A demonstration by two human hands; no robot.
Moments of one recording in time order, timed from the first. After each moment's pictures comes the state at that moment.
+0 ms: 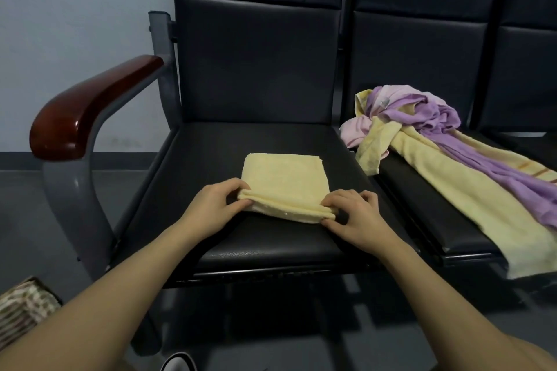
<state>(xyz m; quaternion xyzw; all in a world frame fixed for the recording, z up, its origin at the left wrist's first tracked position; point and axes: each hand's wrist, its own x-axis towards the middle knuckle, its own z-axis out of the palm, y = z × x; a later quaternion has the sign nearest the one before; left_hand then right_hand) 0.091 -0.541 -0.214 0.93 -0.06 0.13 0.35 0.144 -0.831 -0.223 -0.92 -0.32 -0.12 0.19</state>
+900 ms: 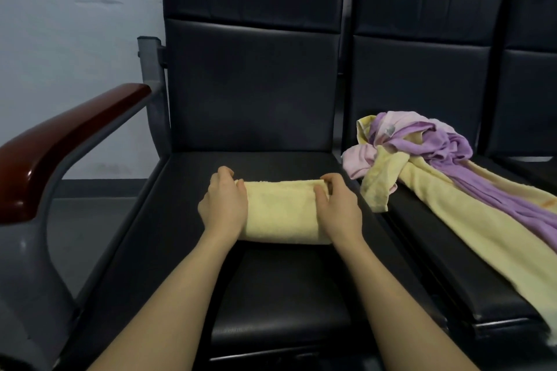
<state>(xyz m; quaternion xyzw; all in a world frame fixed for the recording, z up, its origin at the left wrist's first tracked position) 0.186 -0.577 -0.180 0.89 0.22 0.26 0.31 0.221 -0.755 -0.186 -0.90 -0.04 -0.17 0.40</state>
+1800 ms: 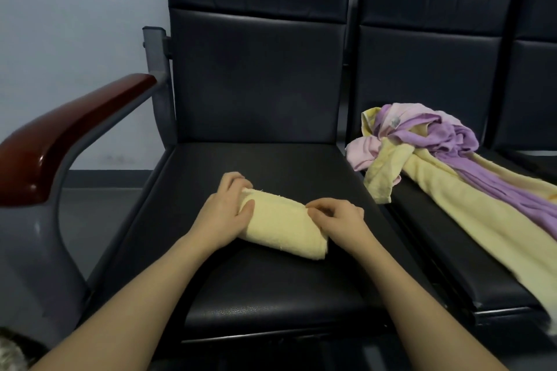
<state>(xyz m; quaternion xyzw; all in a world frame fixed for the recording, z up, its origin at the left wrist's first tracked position) 0.157 -0.547 -0.204 0.95 -0.02 0.14 0.29 0.203 -0.776 -0.202 -0.91 -0.16 0.00 0.37</state>
